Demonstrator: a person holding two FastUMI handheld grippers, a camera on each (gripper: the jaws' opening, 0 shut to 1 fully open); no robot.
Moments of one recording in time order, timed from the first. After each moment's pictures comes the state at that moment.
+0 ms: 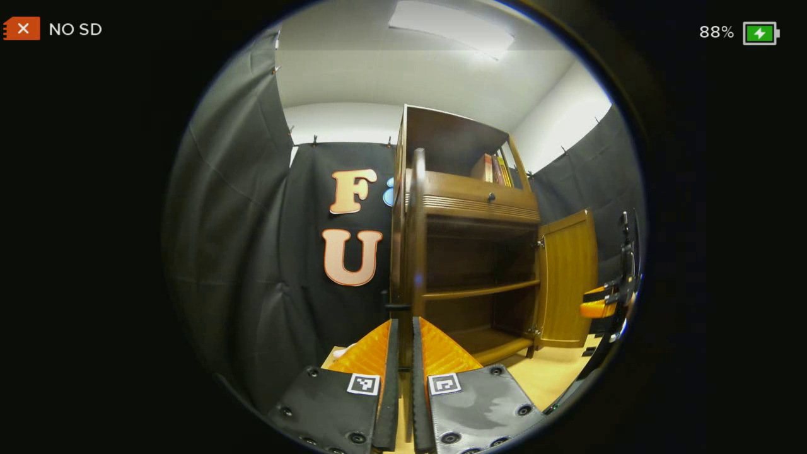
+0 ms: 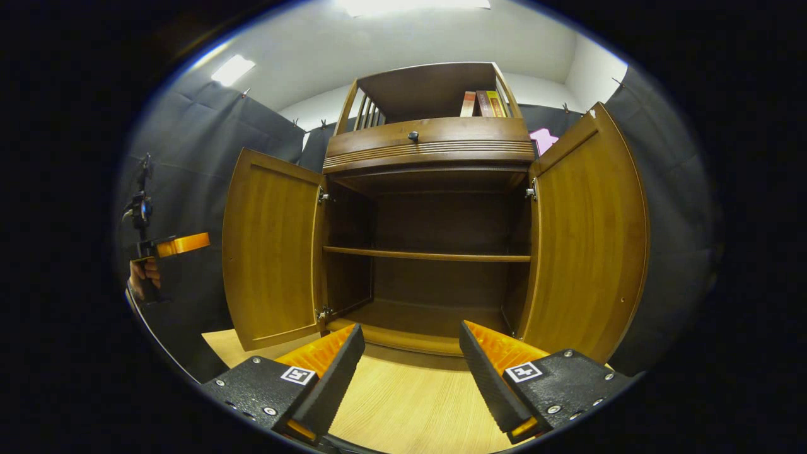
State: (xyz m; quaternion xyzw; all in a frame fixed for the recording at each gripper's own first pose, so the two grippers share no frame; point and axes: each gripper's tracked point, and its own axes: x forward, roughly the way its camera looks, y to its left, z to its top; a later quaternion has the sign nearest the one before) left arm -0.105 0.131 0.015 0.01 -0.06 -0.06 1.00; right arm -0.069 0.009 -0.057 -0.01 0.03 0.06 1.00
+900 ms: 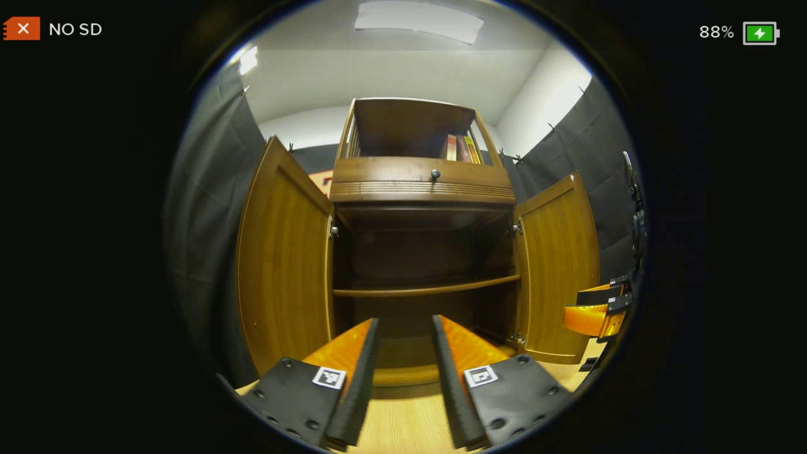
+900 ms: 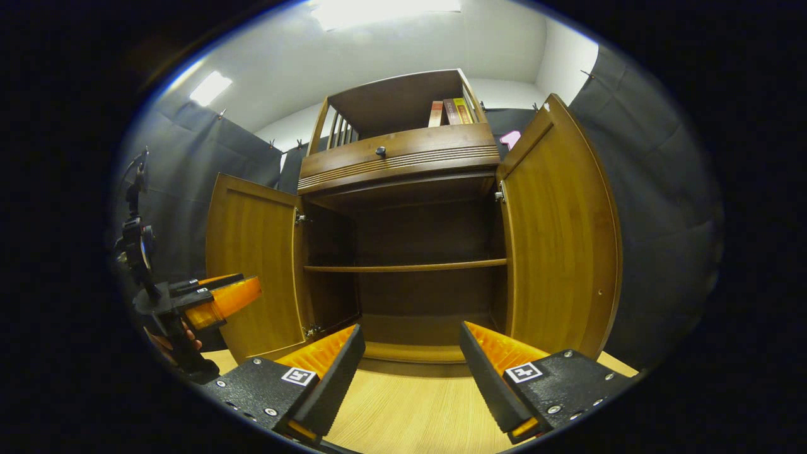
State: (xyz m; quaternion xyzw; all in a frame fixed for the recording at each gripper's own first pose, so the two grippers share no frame) left arm -0.057 -0.039 -0.031 0.07 -0.07 -0.04 0.99; right arm -0.070 -0.030 -0.055 0.03 0.00 0.02 1.00
